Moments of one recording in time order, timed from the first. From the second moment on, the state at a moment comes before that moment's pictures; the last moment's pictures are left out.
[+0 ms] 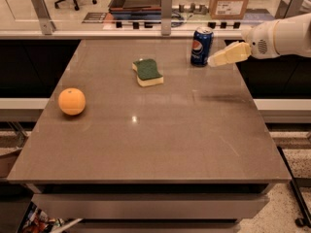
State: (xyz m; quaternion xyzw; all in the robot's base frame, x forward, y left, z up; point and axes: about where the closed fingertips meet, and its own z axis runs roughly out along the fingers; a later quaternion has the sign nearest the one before) arm 0.688 -0.213 0.922 -0.35 0.79 0.17 0.48
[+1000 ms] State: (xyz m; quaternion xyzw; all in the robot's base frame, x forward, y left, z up) arm 0.740 -0.191 0.914 -0.34 0.77 0.17 0.51
